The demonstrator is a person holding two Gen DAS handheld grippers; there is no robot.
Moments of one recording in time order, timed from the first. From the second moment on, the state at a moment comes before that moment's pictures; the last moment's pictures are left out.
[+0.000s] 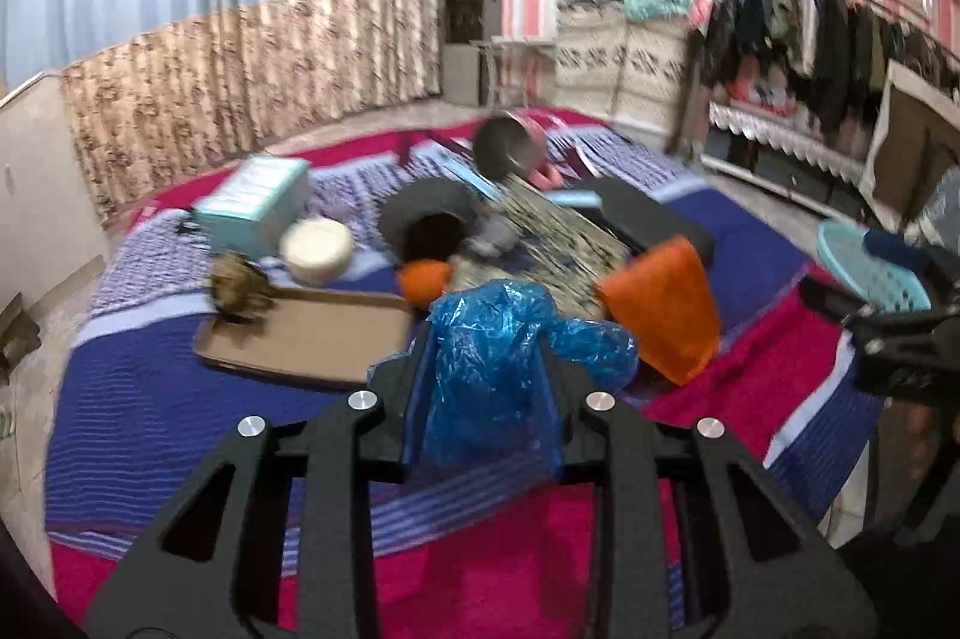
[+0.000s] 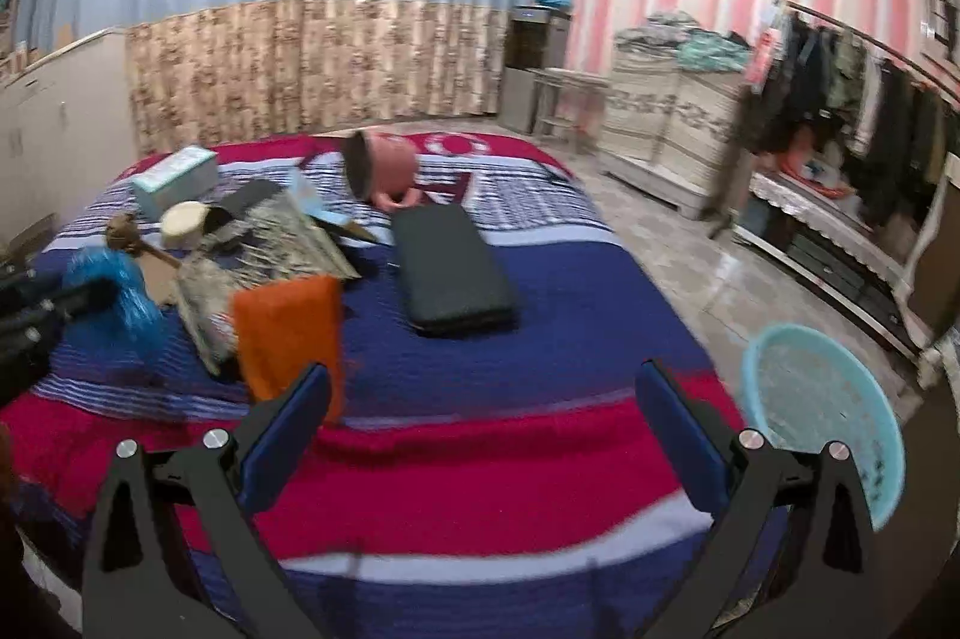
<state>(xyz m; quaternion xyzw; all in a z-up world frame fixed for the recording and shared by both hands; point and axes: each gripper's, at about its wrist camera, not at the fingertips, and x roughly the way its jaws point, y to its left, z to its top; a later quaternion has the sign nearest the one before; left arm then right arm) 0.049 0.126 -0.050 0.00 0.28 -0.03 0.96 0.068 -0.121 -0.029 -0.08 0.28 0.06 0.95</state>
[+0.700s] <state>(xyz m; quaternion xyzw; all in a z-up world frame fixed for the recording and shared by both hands) 0.049 0.192 -0.038 -0.01 0.29 0.04 0.96 0.119 -0.038 -0.063 -0.09 0.35 0.16 0.92</state>
